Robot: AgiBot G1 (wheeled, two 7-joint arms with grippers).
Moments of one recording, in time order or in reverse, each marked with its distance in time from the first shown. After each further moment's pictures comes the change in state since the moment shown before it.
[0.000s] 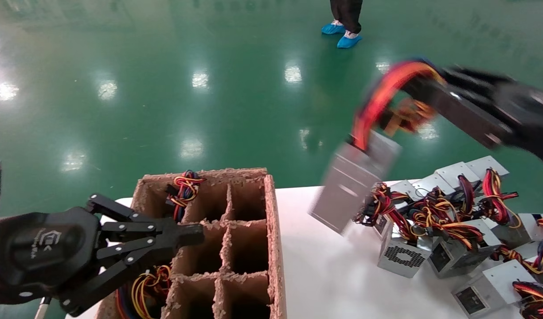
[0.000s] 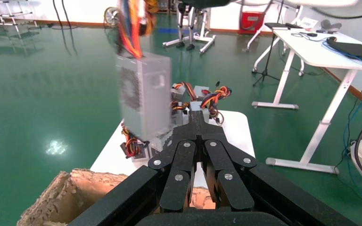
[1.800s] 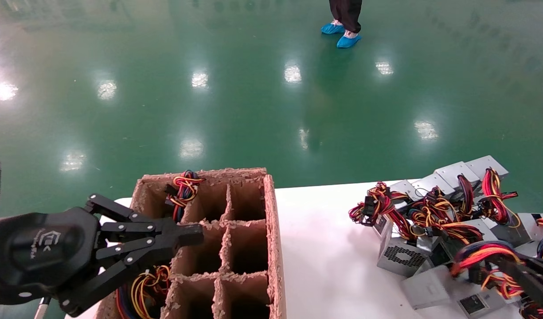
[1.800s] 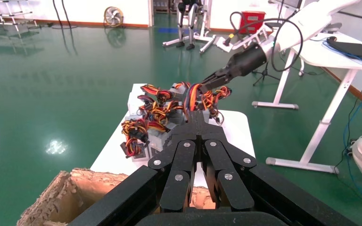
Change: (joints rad) left arm 0.000 0.000 0.000 0.000 0.000 0.000 0.000; right arm -0.581 0.385 -0.366 0.233 0.756 0.400 -0.563
